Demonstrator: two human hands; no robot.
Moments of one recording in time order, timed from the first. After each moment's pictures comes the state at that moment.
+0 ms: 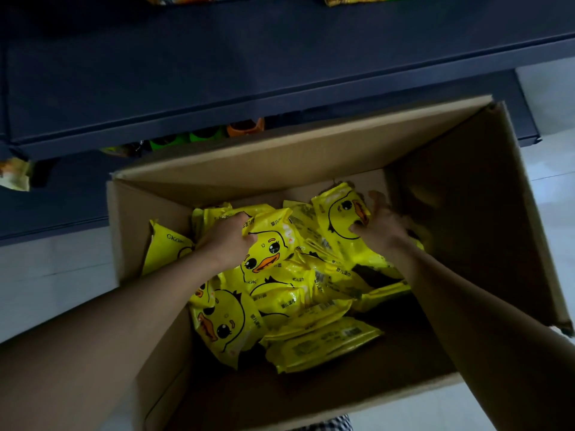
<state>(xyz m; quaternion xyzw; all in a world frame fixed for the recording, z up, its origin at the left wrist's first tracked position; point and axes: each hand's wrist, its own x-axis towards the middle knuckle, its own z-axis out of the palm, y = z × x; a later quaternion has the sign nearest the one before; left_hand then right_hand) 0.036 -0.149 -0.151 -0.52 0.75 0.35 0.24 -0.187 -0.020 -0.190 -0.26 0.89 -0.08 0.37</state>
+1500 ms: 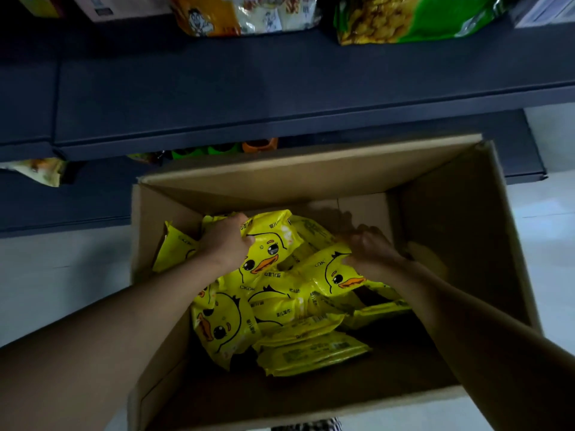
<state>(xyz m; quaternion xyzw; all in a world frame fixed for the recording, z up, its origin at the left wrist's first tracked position) 0.032 -0.146 -0.123 -0.58 0.73 0.32 0.18 -0.183 -0.024 -0.168 -0.60 0.72 0.13 0.32</state>
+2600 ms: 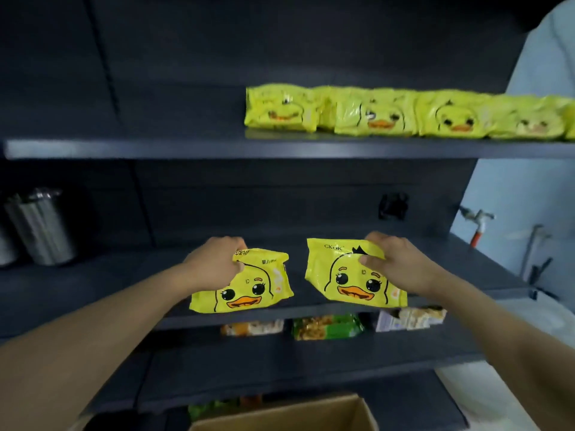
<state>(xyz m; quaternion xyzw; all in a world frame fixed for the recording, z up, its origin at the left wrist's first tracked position) 0.005 -0.185 0.432 -0.43 0.89 0.14 -0.07 -0.256 -0.025 0.440 -0.59 0.77 -0.23 0.11</state>
